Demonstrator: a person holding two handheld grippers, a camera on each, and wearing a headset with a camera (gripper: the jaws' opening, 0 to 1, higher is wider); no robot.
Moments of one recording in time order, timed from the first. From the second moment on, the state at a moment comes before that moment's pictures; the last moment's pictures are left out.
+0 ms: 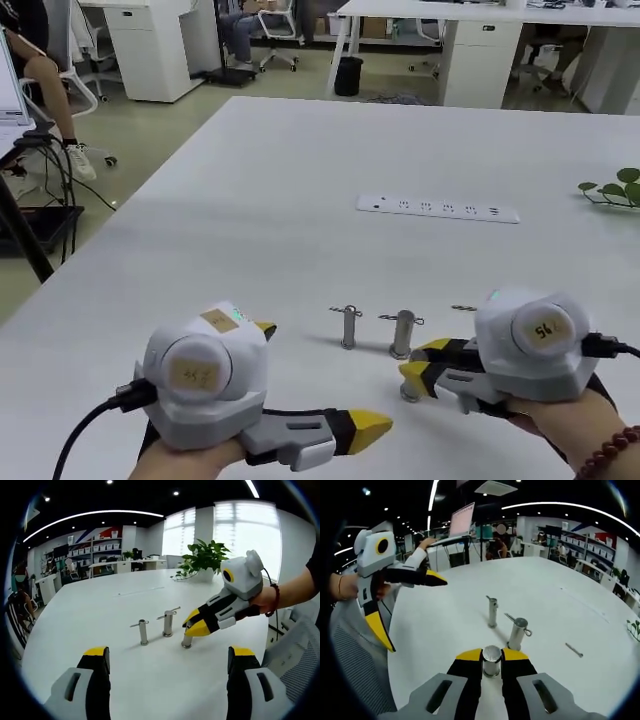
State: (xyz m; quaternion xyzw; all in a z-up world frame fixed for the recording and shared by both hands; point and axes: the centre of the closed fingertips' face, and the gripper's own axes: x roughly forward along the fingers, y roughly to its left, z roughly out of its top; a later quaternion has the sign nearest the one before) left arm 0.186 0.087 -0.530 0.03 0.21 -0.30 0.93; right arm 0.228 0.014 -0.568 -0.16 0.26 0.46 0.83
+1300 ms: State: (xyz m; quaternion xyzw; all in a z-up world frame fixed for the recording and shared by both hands) left arm 0.184 0.086 -0.532 0.03 0.22 -0.30 0.93; right arm 0.260 -0.055 -0.556 -0.15 0.30 0.43 0.83
